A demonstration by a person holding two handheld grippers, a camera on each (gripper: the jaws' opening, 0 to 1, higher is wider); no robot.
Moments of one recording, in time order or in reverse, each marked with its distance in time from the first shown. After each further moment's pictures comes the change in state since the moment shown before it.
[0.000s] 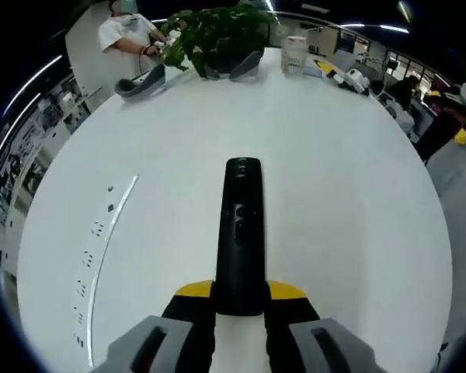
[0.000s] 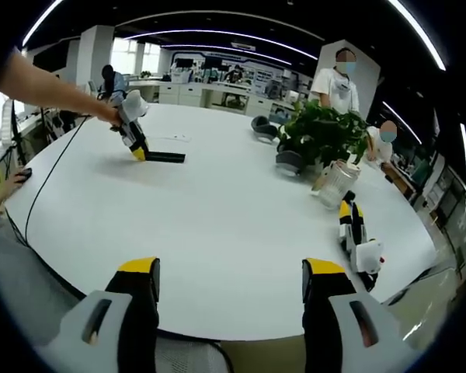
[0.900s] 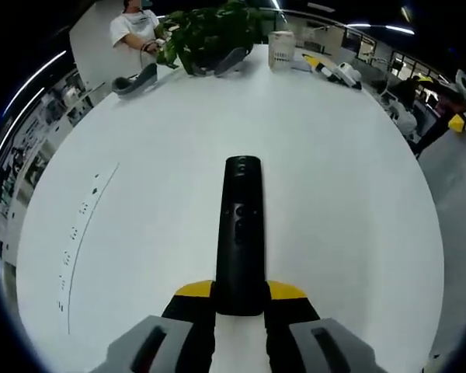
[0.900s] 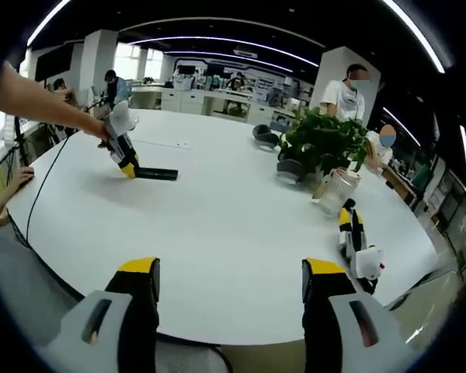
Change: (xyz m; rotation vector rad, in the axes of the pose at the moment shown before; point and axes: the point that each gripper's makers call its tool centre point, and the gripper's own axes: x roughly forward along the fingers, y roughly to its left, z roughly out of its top) left arm -0.012 -0.049 -0.021 -0.019 0.029 0.005; right arm -0.004 0.003 0.008 -0.011 -0.044 0.005
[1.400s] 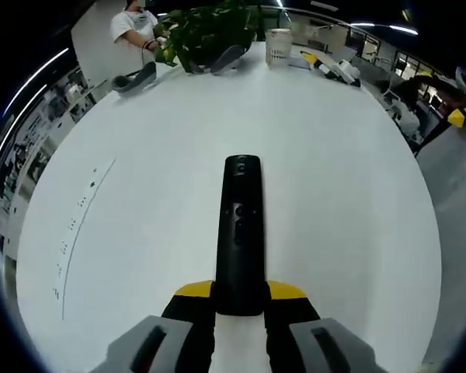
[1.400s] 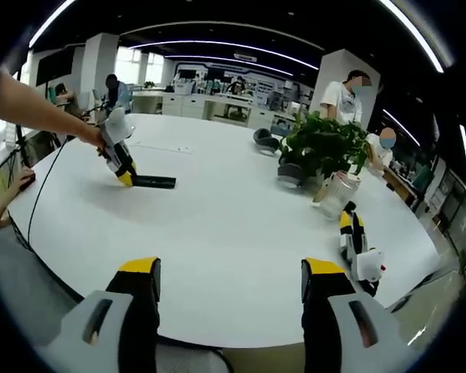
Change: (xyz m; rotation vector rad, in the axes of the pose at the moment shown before) left arm -0.003 -0.015 -0.006 -0.033 -0.001 0.016; right arm -0.002 0.000 0.004 0.008 -0.026 0.004
